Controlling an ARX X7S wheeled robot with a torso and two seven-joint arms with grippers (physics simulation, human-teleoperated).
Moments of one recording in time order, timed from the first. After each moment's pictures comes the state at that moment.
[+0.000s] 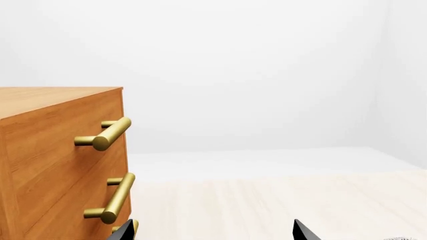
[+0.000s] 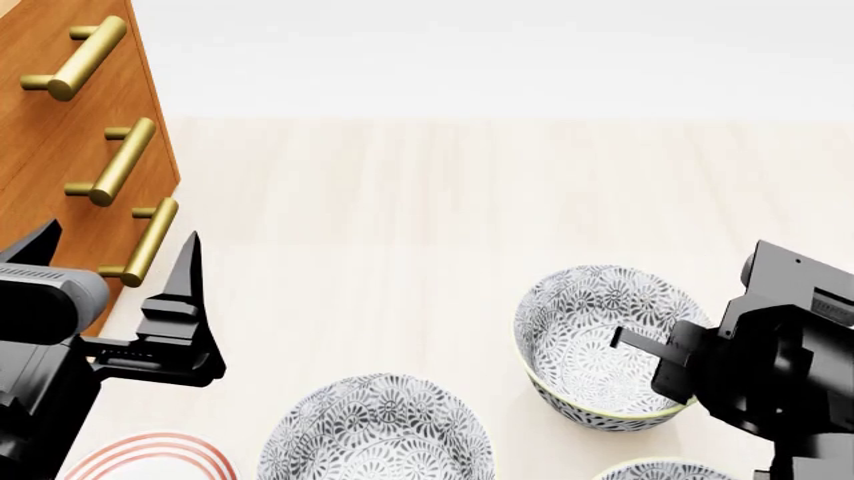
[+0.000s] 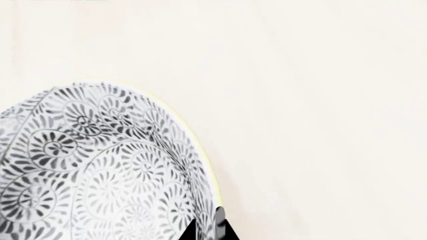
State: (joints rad) left arm -0.45 -0.24 0.13 0.62 -0.46 -0.86 -0.30; right arm 1.27 0.32 -0.16 1.28 0.54 0.84 0.16
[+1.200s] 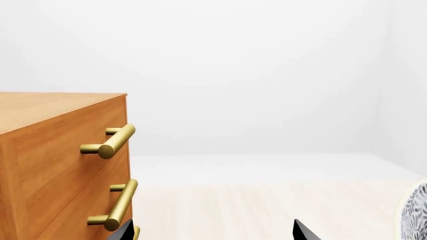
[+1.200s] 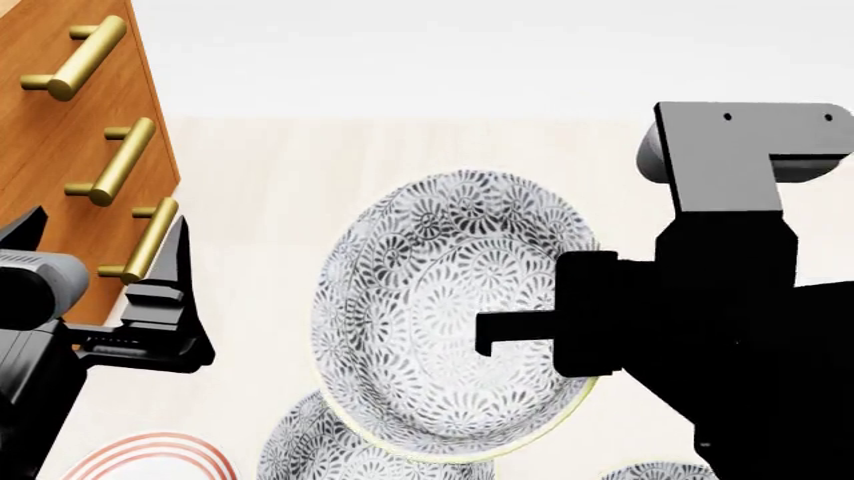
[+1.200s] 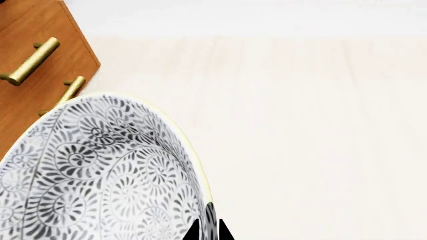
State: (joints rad) left arm -0.48 -0.26 0.11 0.65 -0.52 -0.89 -0.34; right arm 1.09 0.54 -0.15 -0.04 2.20 1.42 1.46
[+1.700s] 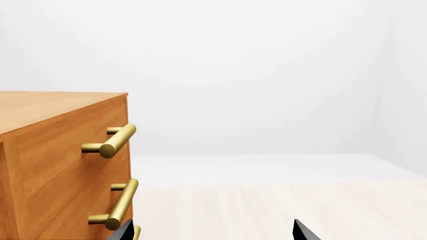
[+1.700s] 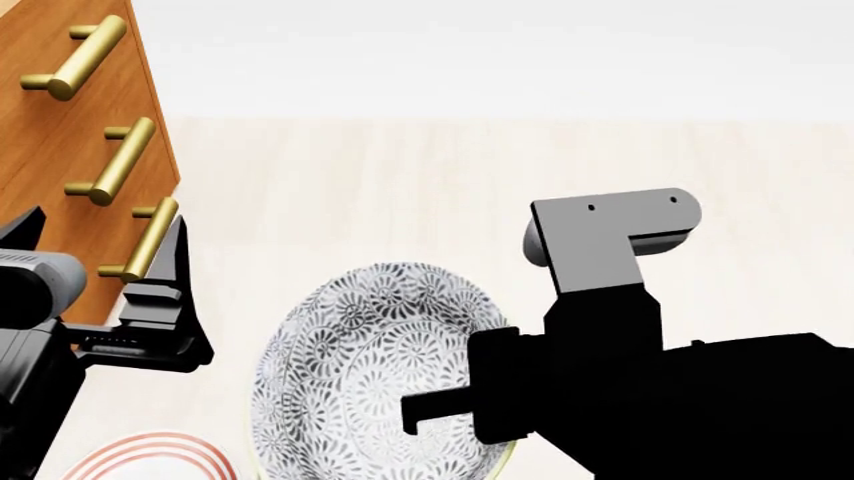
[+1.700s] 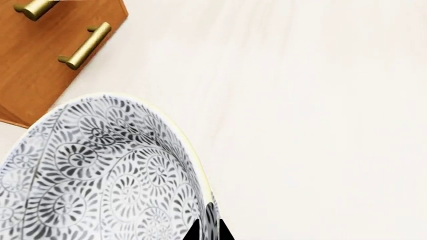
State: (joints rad) left arm -0.48 -0.27 0.12 0.64 -0.54 -0.88 -0.36; right arm 0.96 0.43 -0.17 -0.04 1.84 1.50 1.11
